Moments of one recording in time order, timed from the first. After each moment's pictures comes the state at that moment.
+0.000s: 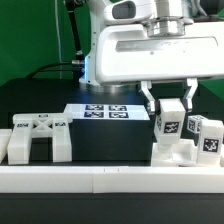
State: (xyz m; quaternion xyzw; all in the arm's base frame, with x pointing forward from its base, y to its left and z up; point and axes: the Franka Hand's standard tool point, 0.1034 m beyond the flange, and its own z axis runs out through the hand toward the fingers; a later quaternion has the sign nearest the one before) arm 0.638 0.050 0.108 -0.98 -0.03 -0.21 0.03
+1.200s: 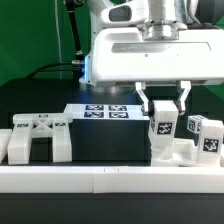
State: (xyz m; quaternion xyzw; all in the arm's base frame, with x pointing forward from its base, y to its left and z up) arm 0.625 0.044 0.099 -0.96 -0.03 -0.26 0.01
